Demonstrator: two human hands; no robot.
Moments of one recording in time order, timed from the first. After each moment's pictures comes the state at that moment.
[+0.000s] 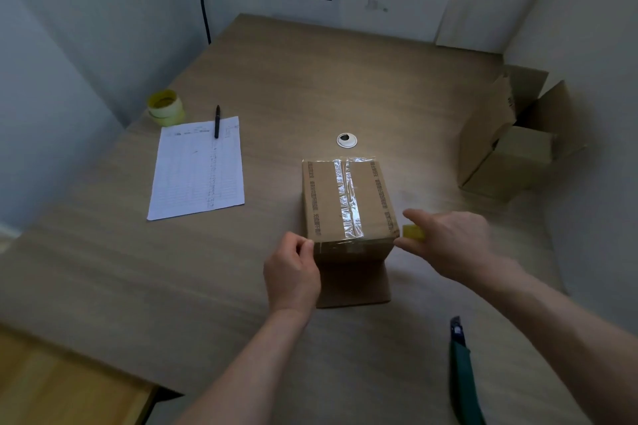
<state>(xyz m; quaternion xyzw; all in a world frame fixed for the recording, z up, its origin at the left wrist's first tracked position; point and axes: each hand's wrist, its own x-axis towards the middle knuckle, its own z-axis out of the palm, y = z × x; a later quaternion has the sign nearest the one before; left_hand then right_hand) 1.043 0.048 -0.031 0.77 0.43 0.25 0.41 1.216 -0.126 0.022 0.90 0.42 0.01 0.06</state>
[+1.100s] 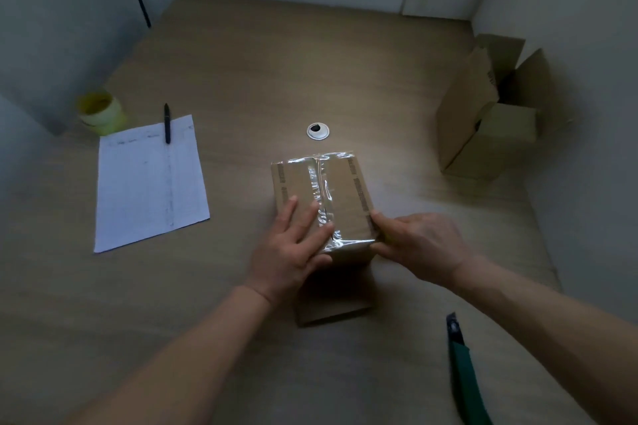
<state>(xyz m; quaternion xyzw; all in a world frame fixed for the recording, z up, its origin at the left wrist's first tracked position) 1.098 0.115 -0.076 0.98 -0.06 0.15 0.12 1.236 -0.118 -0.029 0.84 0.54 0.09 -0.06</state>
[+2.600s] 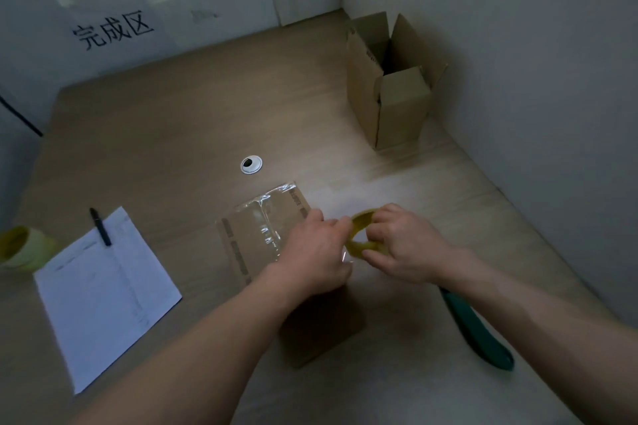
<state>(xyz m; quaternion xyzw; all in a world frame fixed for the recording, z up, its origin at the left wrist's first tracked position) 1.172 0.044 0.007 0.97 -0.20 -0.12 0.04 1.195 -0.146 -0.022 0.93 0.32 -0.07 -0.17</state>
